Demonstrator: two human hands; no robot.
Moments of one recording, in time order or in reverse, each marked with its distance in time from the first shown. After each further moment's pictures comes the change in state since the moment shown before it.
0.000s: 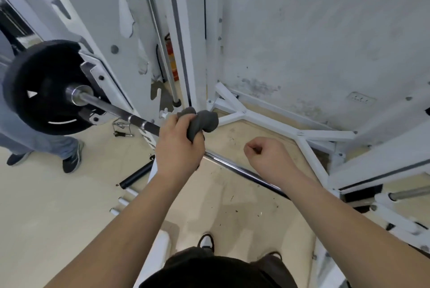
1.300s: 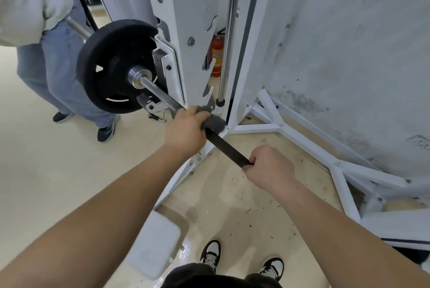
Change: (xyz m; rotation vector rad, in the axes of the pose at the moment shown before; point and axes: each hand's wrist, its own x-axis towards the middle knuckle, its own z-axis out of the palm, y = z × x) left_hand 0.086 -0.136 -0.038 0.356 -0.169 0.021; right_hand 0.066 -0.094 0.107 -0.616 -0.201 -0.103
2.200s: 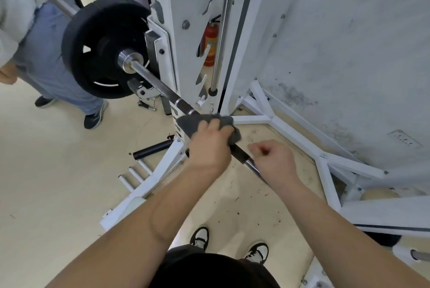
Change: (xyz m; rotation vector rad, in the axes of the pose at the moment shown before) left_hand -0.054 0.087 0.028 -0.050 -0.084 -0.072; right_hand -0.019 0.029 0.008 0.501 0.184 0.081
